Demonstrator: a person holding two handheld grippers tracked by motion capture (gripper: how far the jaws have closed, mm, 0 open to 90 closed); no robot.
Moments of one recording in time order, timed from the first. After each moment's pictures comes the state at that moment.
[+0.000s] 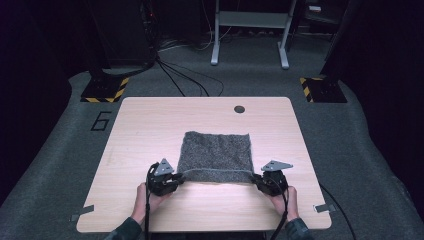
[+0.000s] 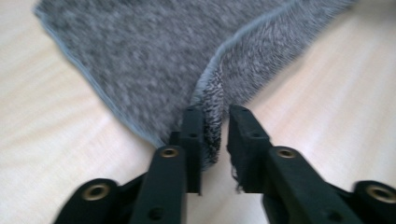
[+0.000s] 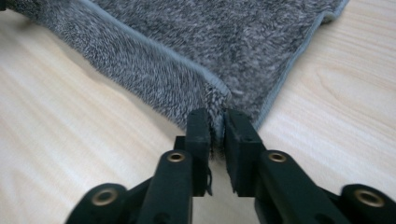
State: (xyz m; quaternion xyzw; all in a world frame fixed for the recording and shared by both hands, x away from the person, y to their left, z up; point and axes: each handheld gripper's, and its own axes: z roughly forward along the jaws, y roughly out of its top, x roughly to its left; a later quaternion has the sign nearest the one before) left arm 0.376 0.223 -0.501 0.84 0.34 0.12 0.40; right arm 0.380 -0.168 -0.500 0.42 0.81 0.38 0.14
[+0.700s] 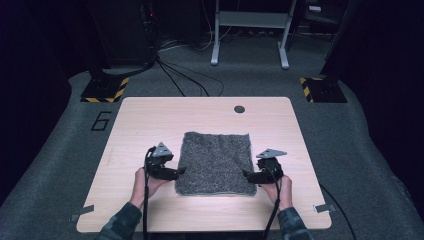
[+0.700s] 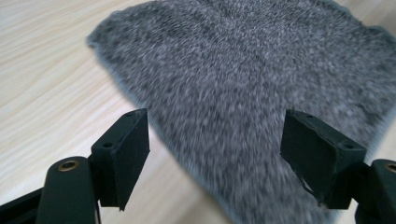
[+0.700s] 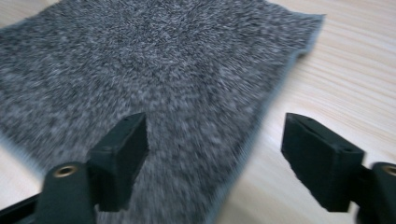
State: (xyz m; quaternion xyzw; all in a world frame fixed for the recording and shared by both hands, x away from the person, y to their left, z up) left arm 0.428 0.219 -0.478 0.84 0.36 0.13 0.39; right arm 0.411 -0.148 -0.482 0.45 0.81 0.35 0.16
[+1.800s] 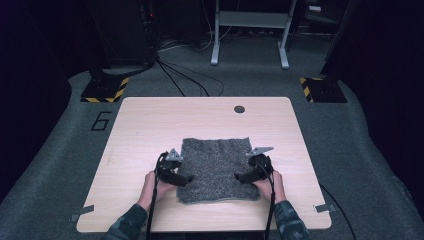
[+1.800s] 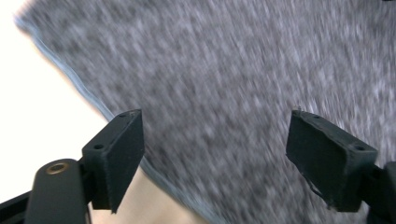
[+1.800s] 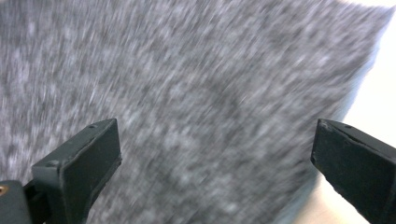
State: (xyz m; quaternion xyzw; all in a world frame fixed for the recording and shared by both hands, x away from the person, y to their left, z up) left arm 0.436 0.204 -0.502 0.86 0.35 0.10 0.37; right arm 0.441 -0.134 -0.505 0.40 0.84 0.34 0.12
